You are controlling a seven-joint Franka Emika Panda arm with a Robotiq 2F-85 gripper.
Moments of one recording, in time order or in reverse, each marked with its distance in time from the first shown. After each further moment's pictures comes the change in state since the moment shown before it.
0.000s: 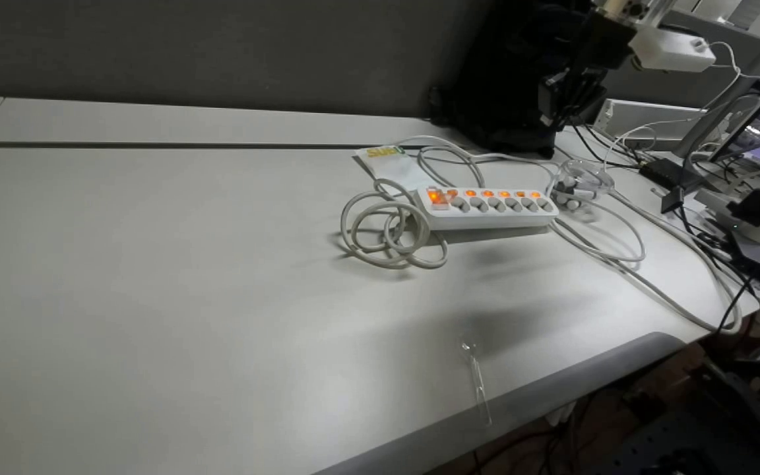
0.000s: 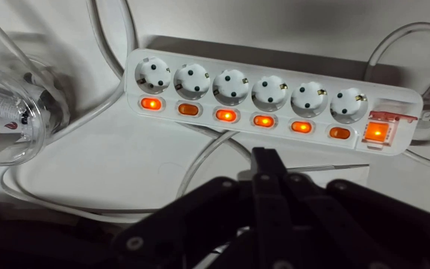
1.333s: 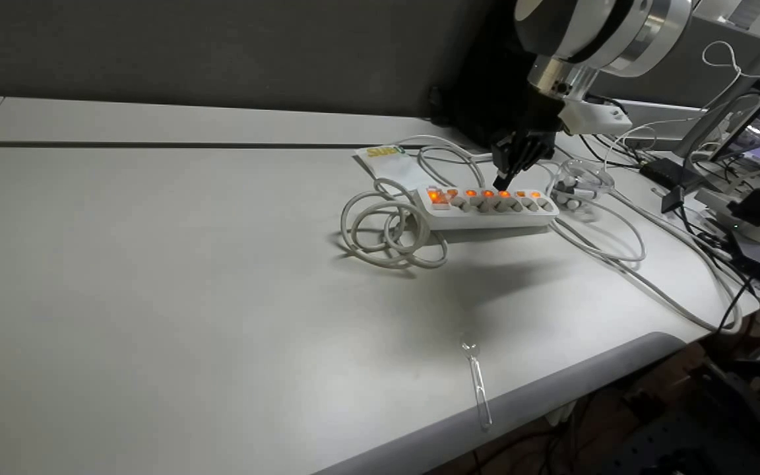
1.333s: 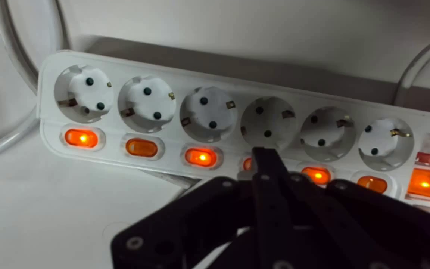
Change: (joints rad) arm -0.090 0.284 0.127 0.151 -0.003 0.008 0.000
